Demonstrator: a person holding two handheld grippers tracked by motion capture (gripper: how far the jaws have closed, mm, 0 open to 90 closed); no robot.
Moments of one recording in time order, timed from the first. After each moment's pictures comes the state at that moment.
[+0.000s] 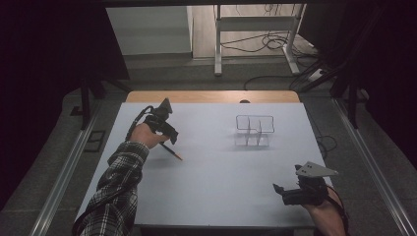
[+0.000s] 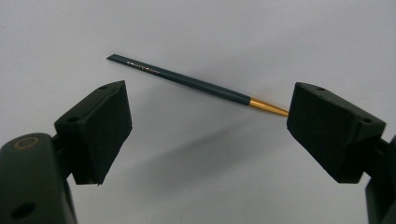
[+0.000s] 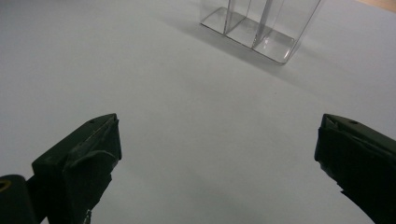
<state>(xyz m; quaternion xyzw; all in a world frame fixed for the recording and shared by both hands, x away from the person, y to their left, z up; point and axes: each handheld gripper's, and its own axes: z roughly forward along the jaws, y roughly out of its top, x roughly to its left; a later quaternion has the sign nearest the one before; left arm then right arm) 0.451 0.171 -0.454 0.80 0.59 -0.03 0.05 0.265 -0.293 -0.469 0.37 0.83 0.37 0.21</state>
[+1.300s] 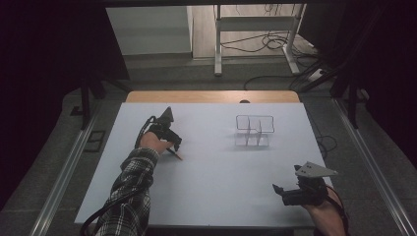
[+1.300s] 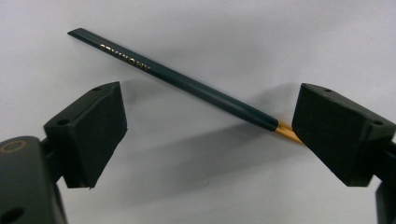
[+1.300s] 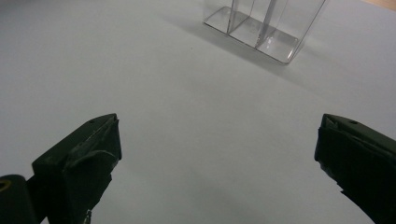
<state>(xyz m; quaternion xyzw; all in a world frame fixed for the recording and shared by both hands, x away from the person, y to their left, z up) 0.459 0.166 -0.504 0.76 0.65 -0.05 0.02 0.264 -0.293 -0.469 0.36 0.83 0.37 0.21</state>
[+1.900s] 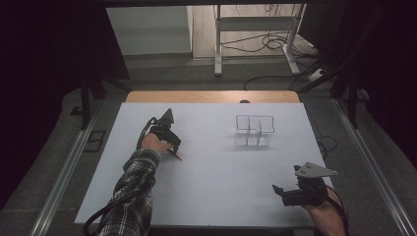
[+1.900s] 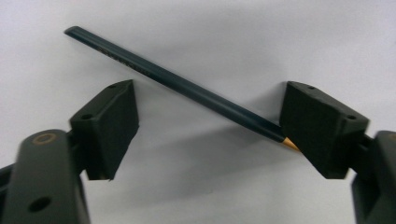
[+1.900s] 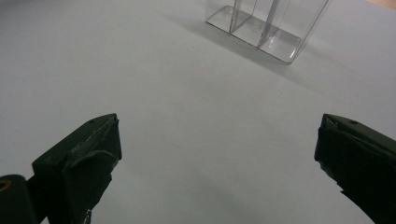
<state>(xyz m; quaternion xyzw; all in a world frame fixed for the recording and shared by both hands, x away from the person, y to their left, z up) 0.459 0.164 -0.510 0.75 0.65 -0.05 0.01 0.264 -0.292 -0.470 0.36 0.83 0.37 0.21</state>
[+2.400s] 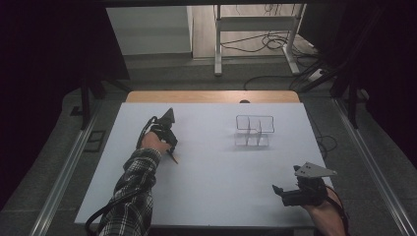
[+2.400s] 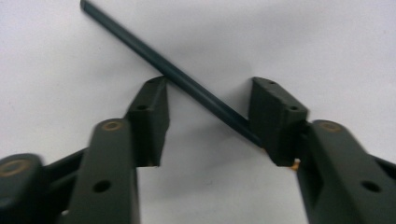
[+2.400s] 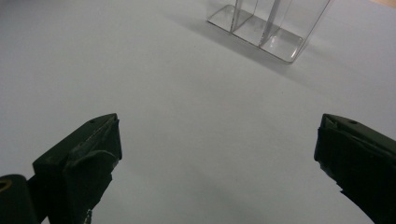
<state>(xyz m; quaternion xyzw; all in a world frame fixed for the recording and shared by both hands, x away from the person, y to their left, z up) 0.458 0.161 -0.504 0.77 0.64 -0.05 0.00 0.264 -0.292 -0.470 0.36 0.83 0.37 0.21</state>
